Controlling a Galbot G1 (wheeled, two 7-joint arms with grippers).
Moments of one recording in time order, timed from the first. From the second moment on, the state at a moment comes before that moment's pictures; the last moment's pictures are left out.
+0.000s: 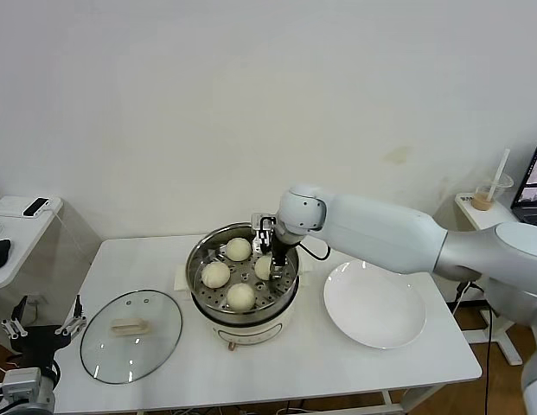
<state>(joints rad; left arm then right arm) 1.68 -1.26 -0.94 -2.18 -0.09 0.22 -0.14 0.35 1.17 -1.10 1.32 0.32 -0.71 -0.87</state>
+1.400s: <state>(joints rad) 1.68 -1.29 -0.87 -2.09 0.04 0.10 -0.15 -0.89 1.02 0.20 1.84 0.18 -0.03 -0.22</state>
